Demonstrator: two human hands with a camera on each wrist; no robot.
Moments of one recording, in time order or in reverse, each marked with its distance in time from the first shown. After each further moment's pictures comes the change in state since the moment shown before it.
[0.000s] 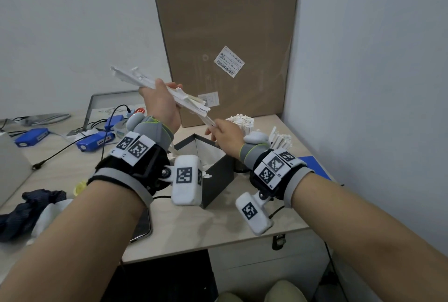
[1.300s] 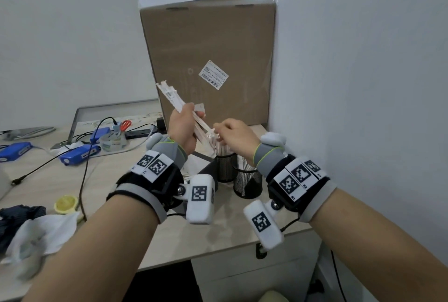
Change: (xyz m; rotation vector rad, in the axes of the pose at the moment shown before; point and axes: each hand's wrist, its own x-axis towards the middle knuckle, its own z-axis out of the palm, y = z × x) left_hand -0.046 -0.044 0.030 0.276 -0.217 -0.172; right_hand -0.035 -0.003 -0.064 0.185 0.113 0.083
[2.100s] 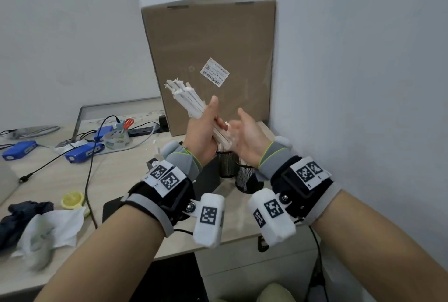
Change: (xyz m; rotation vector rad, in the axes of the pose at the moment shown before) left_hand -0.044 -0.015 0.012 -0.131 -0.267 0.023; right_hand 0.007 0.014 0.002 0.976 -0.150 0.336
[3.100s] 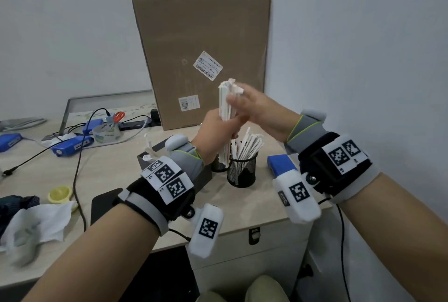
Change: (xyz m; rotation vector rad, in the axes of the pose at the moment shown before) left_hand -0.030 -0.003 0.025 0.624 -0.198 0.125; right_hand -0.058 -0.063 -0.017 -0.728 -0.214 -0.341
